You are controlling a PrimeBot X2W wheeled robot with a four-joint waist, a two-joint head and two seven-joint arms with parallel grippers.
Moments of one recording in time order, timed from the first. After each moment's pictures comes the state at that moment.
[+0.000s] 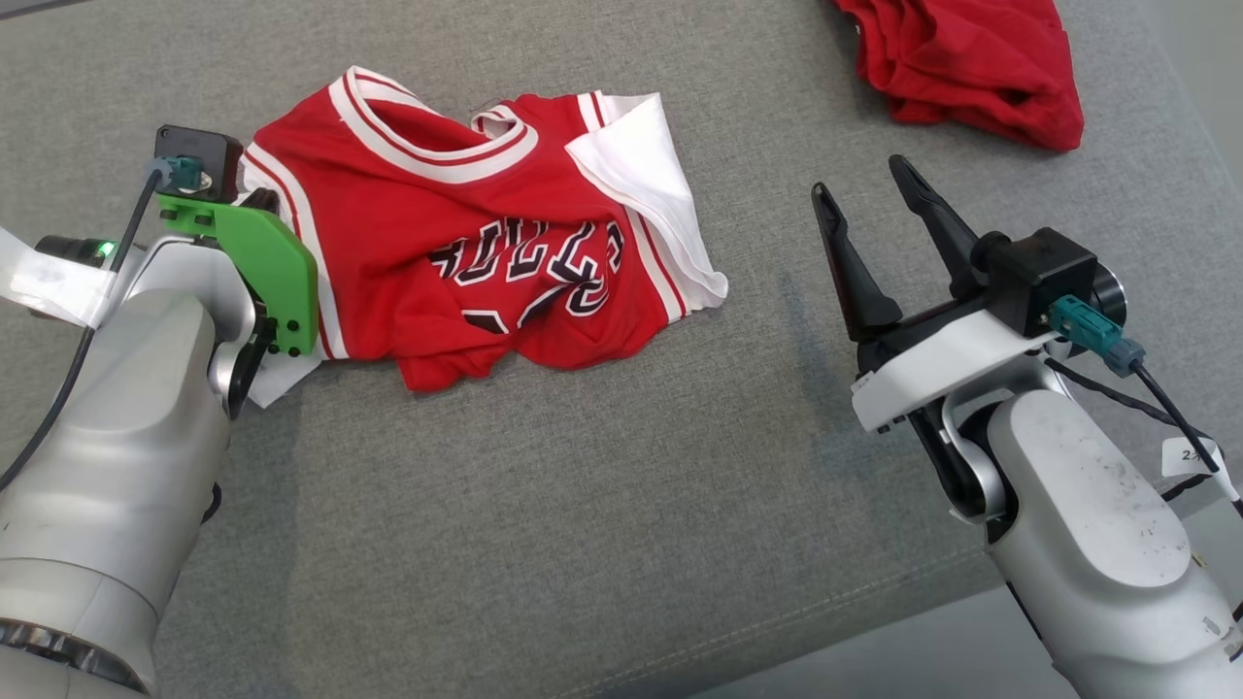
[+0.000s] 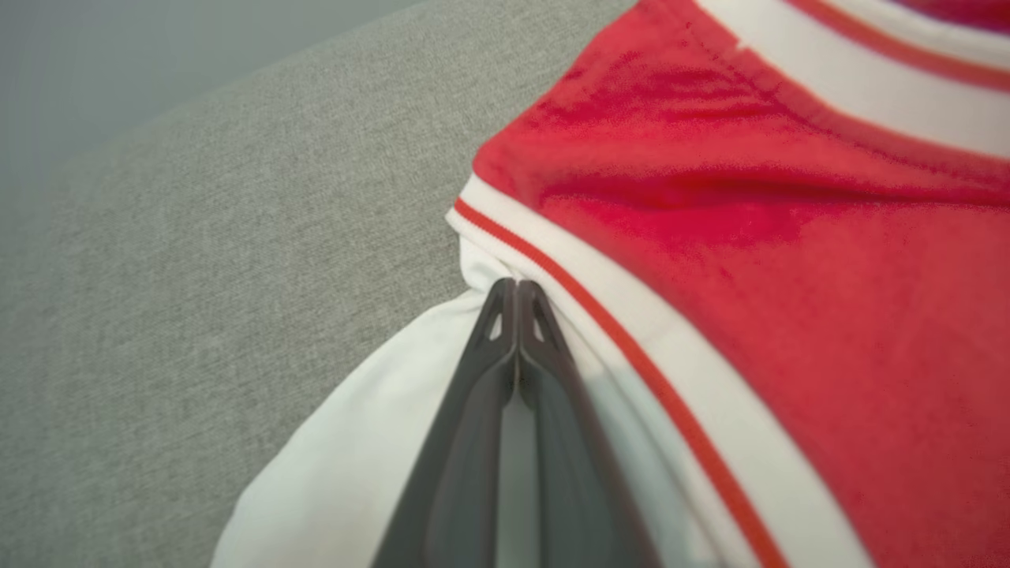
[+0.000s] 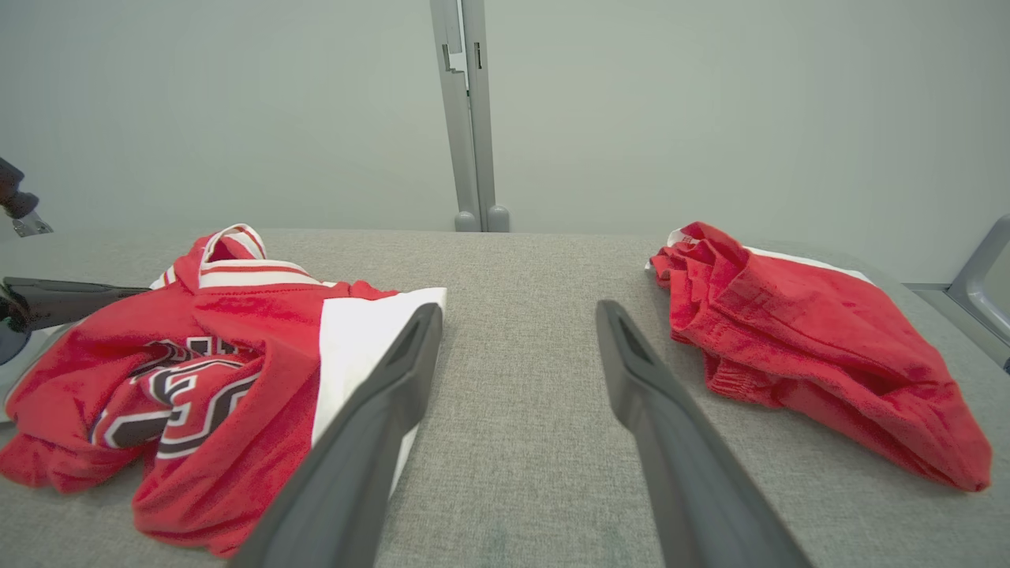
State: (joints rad) left arm -0.97 0.21 -0.75 1.04 -0.62 0.00 0.02; right arm -0.41 -0.19 0.44 0.17 0.31 -0.05 -0.19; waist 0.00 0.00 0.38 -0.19
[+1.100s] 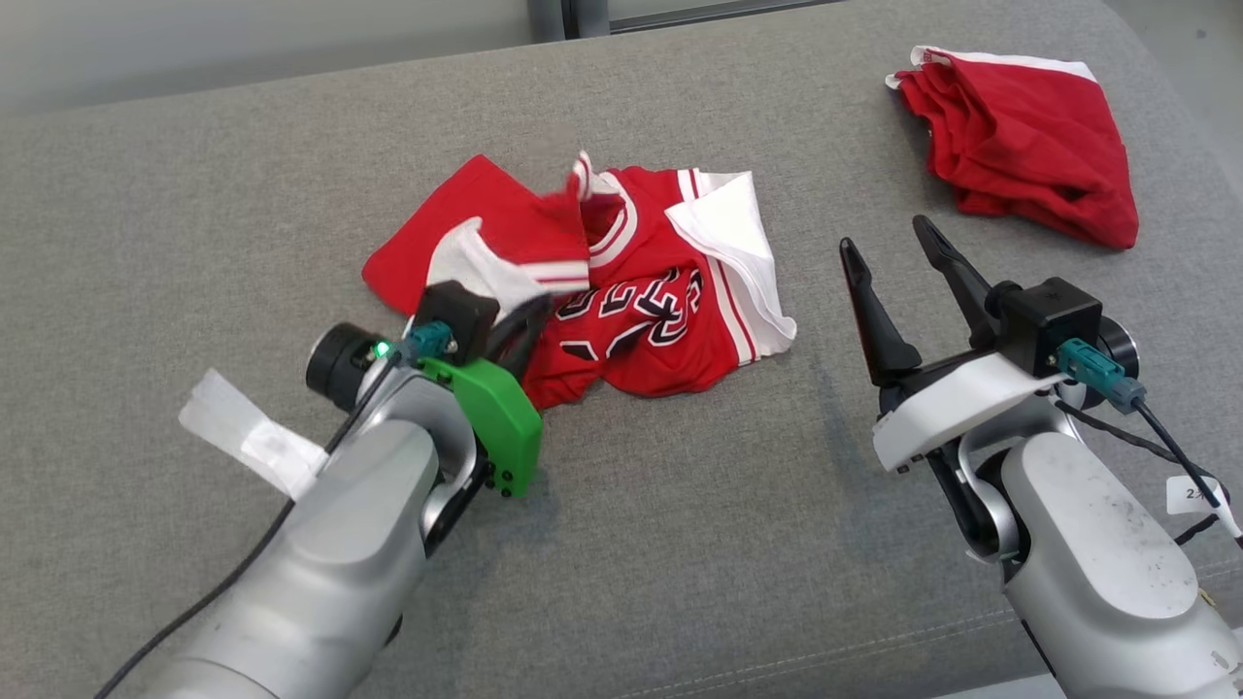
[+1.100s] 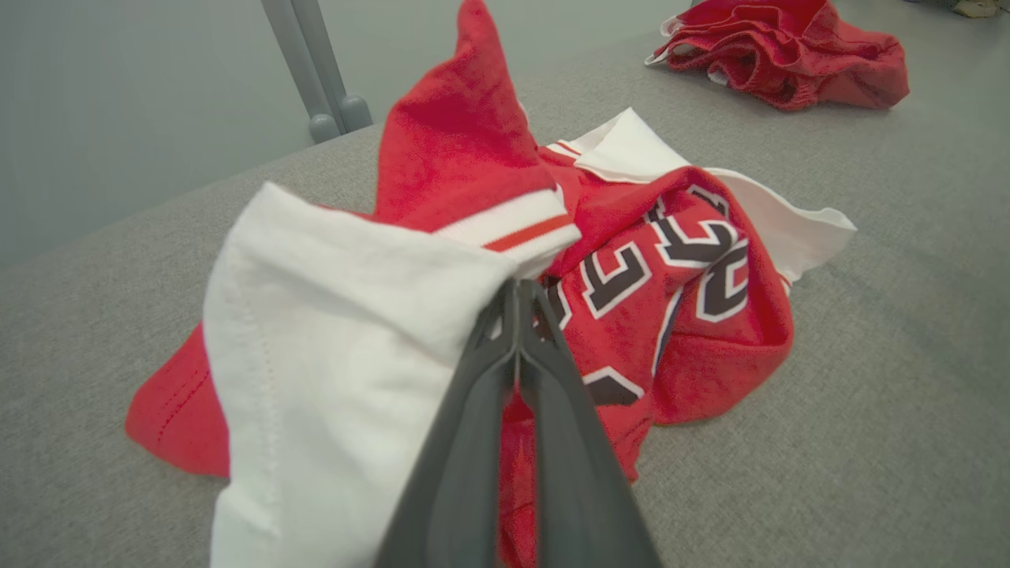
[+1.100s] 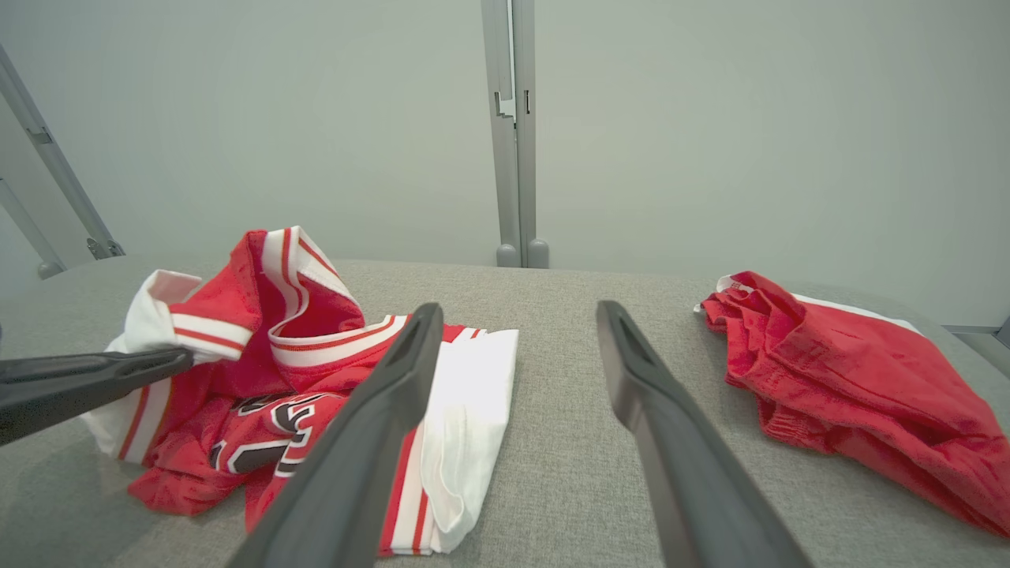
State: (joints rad) left arm -0.77 0.05 -0.86 0.82 -0.60 -0.09 -0.22; right arm -0.34 -0.21 0.42 0.22 0.32 -0.05 -0.20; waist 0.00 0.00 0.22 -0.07
